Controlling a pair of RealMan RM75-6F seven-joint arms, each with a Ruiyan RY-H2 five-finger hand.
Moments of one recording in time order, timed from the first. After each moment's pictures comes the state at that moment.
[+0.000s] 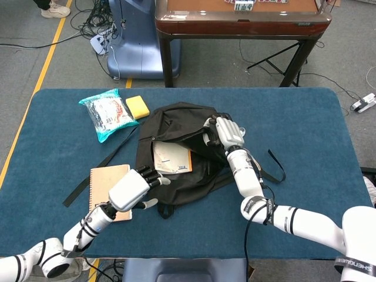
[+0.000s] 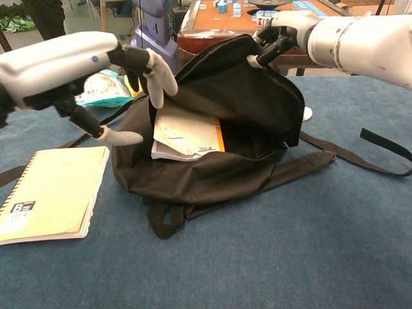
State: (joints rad) left arm -0.63 -1.41 -0.18 -1.63 1.77 1.11 0.10; right arm 0.97 -1.55 0.49 -1.48 -0.49 0.92 -0.33
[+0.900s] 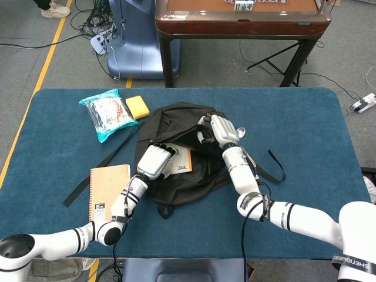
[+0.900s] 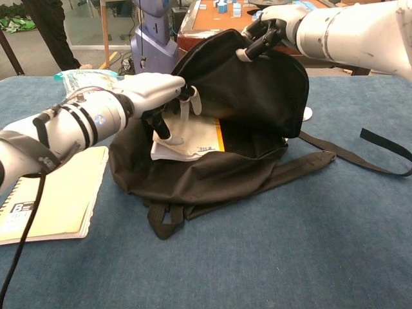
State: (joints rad) left arm -0.89 -1.78 -0.32 -1.25 1.12 0.90 0.54; right arm 1.03 -1.54 0.48 -1.47 -0.43 0.90 -0.28
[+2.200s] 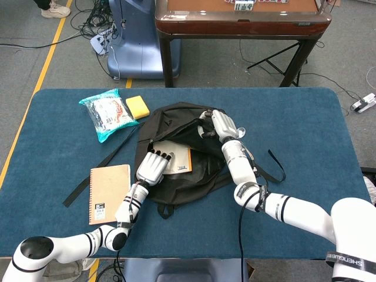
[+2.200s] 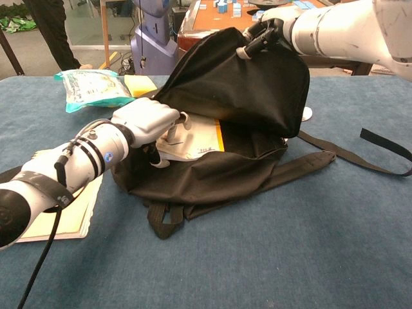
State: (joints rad) left arm -0.91 -1.89 -0.22 -1.11 1.04 0.98 0.73; right arm 1.09 -1.55 0.48 -1.35 -0.34 0.82 -0.23
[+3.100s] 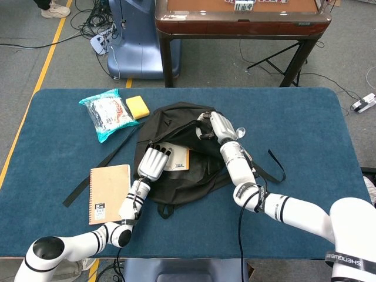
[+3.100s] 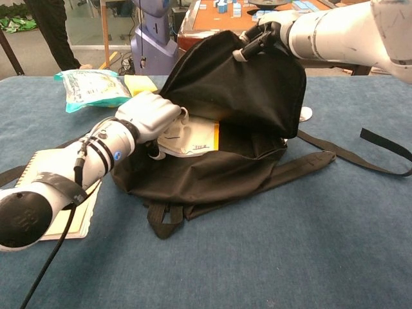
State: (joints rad) left arm -0.94 -1.97 -0.23 -0.96 1.07 1.01 0.78; right arm 1.09 -1.56 0.47 -1.35 -0.34 0.80 -0.18
